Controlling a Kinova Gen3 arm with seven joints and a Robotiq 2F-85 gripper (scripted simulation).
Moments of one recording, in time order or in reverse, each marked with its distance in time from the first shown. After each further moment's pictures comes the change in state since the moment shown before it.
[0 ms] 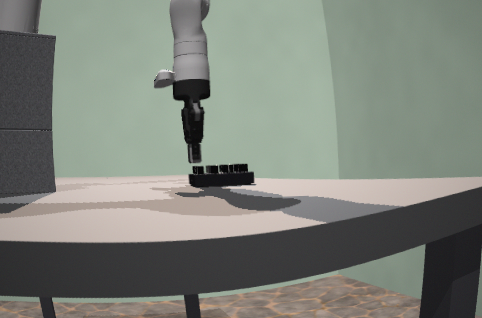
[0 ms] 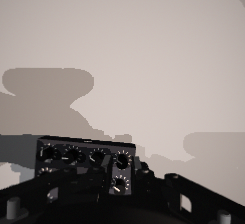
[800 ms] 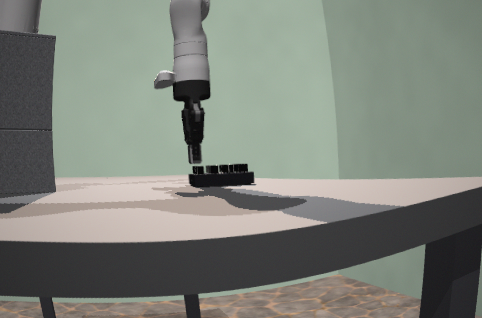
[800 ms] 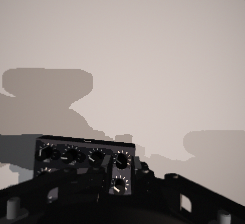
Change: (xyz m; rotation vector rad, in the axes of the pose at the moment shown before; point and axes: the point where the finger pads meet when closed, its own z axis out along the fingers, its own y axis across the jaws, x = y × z) arm -0.001 0.000 0.001 0.000 -0.001 -0.001
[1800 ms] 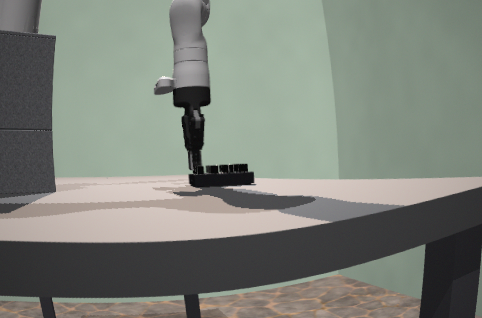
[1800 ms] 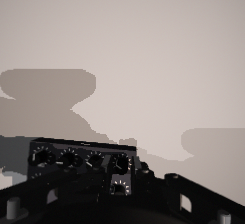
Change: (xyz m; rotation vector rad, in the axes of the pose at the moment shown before) arm 0.001 0.000 0.013 0.000 0.001 0.001
